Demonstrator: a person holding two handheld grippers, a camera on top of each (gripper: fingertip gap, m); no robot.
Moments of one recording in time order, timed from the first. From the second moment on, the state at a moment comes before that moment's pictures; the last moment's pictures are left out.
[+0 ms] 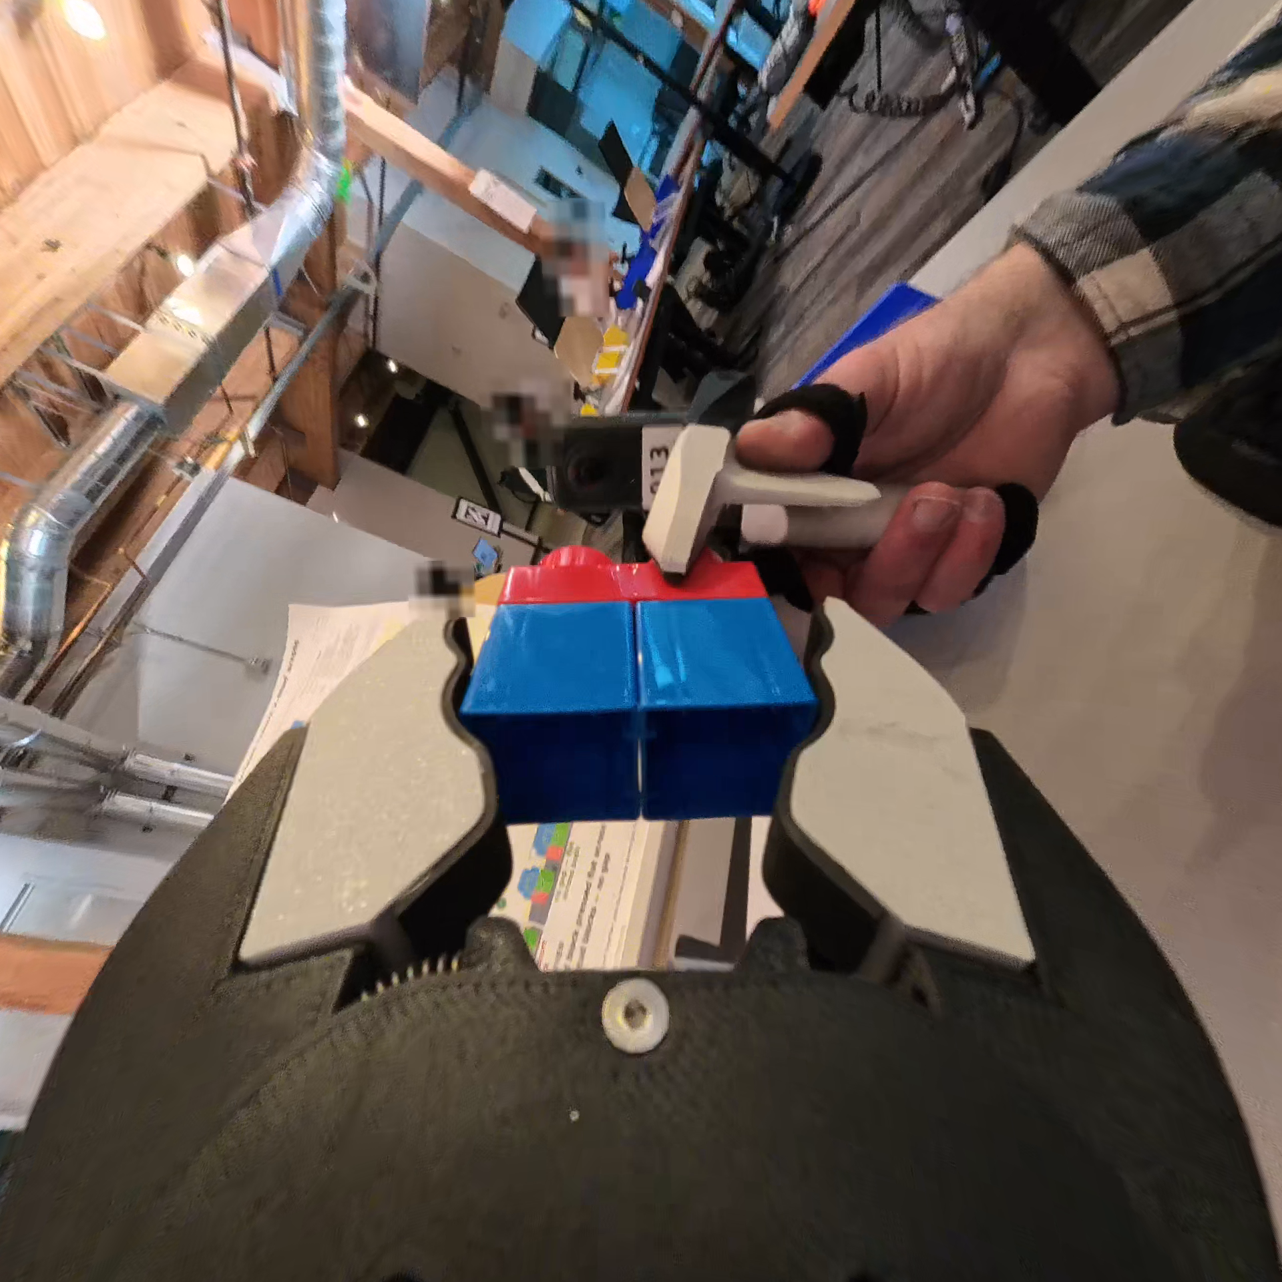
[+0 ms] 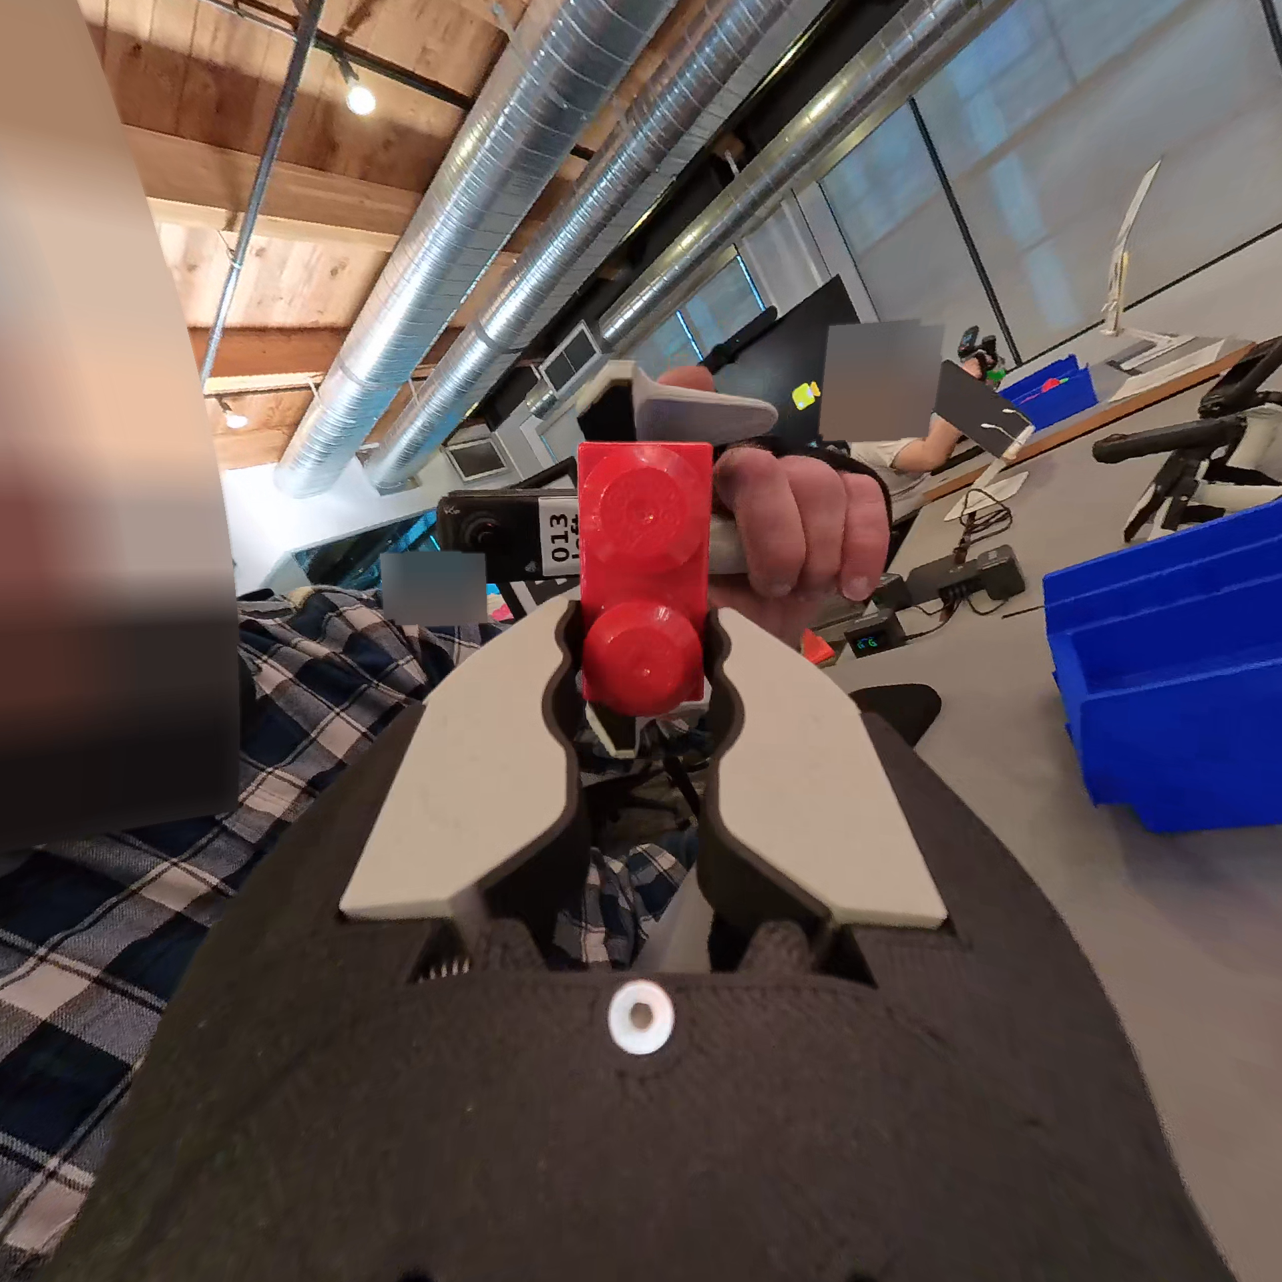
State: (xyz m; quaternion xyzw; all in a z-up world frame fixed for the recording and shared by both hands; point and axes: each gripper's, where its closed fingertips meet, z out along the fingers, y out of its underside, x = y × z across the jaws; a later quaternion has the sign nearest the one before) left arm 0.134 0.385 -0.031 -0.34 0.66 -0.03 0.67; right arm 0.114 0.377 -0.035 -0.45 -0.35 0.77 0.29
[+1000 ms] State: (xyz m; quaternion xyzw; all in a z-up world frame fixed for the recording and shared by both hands) left arm 0.138 0.349 -0.046 -0.34 0.71 -0.07 0.61; right arm 0.100 0.339 -0.037 -0.47 -0.45 0.71 0.26
